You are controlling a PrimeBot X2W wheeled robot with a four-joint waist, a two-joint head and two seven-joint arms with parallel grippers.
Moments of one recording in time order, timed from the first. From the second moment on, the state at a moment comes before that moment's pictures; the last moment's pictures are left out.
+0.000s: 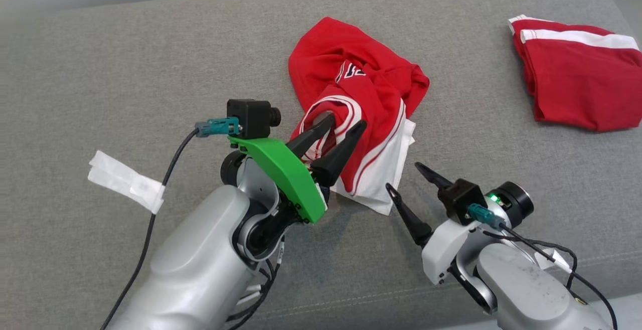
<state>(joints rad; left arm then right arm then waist) -0.62 0.04 -0.76 0.36 -1.09 -0.10 0.08 -0.35 -0.22 0.72 0.46 0.27 -0.03 -0.25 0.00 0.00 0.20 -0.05</state>
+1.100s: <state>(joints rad) -0.44 0.05 -0.80 0.36 -1.03 -0.09 -0.08 -0.29 -0.23 0.76 0.50 0.24 -0.03 -0.18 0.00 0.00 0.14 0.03</state>
